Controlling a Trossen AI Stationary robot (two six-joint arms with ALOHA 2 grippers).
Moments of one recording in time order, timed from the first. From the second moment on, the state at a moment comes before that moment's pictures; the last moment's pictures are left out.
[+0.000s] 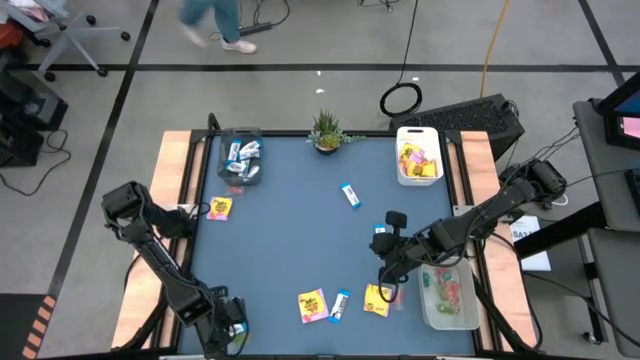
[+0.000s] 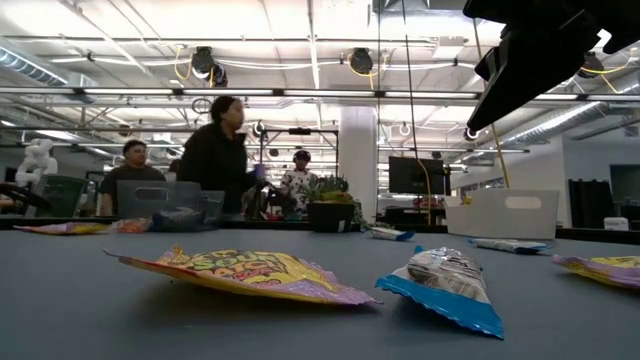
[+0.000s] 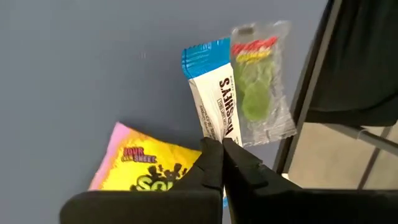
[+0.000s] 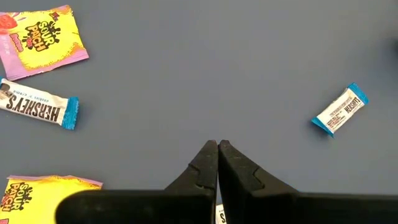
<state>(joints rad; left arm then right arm) -0.98 1.67 0.97 -0.54 0.10 -1.19 0.48 1.38 0.89 -0.53 0.48 0.49</state>
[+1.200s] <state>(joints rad) 0.24 1.21 1.01 -1.02 -0.35 -0.30 0.48 1.38 0.89 -0.53 0.48 0.48</state>
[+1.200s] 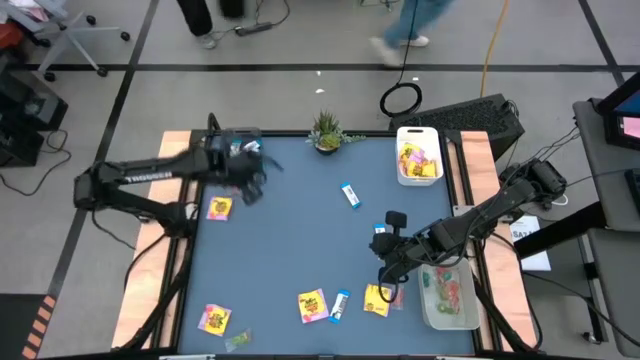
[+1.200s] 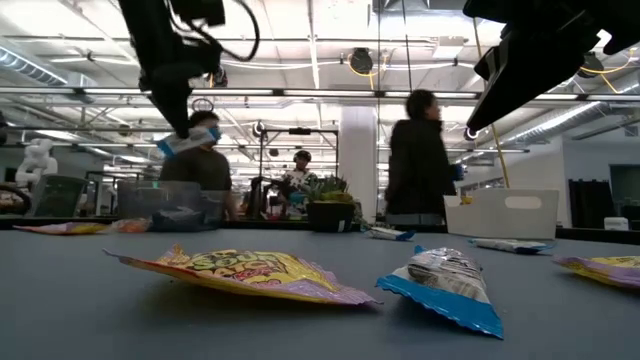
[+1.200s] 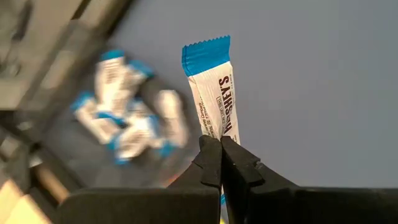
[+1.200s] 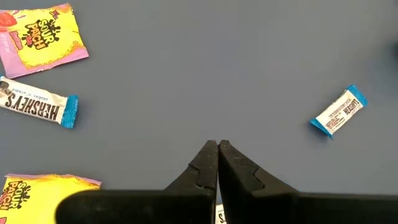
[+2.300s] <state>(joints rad) 0.79 1.43 1.01 -0.78 -0.06 0.14 0.48 1.38 0.89 -0.52 0.50 0.48</state>
